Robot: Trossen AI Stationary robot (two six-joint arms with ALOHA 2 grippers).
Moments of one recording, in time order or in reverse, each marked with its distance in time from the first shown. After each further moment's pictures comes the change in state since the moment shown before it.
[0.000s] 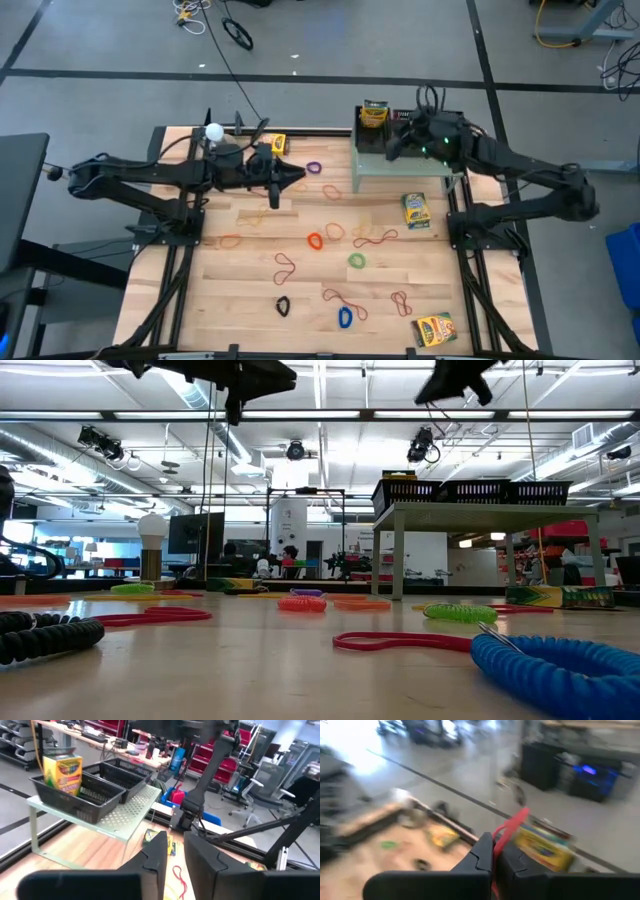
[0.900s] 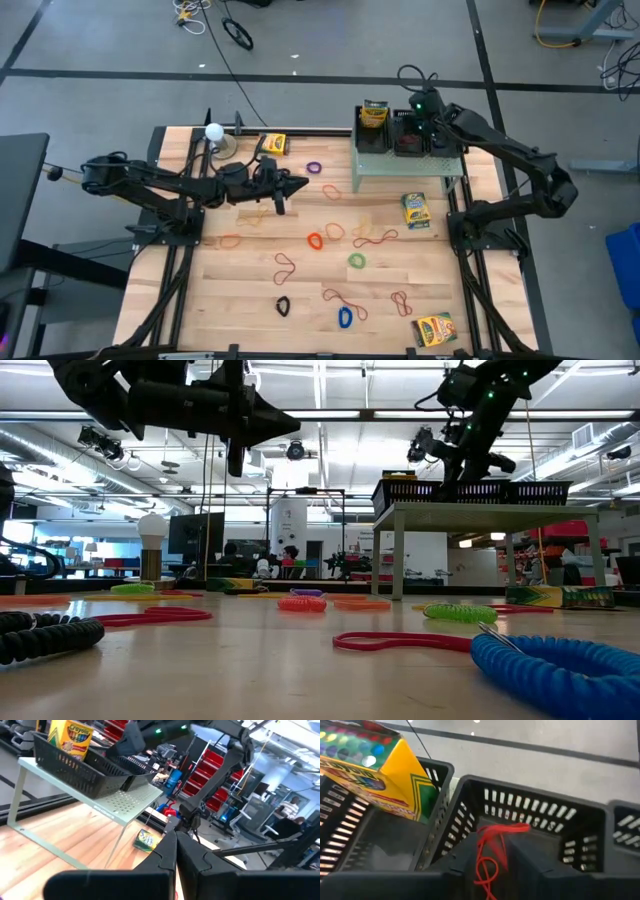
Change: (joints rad) left arm 0.002 0.157 -0.285 0.557 -0.039 -0.180; right arm -0.449 0.227 0.016 -0.304 -0.194 0.228
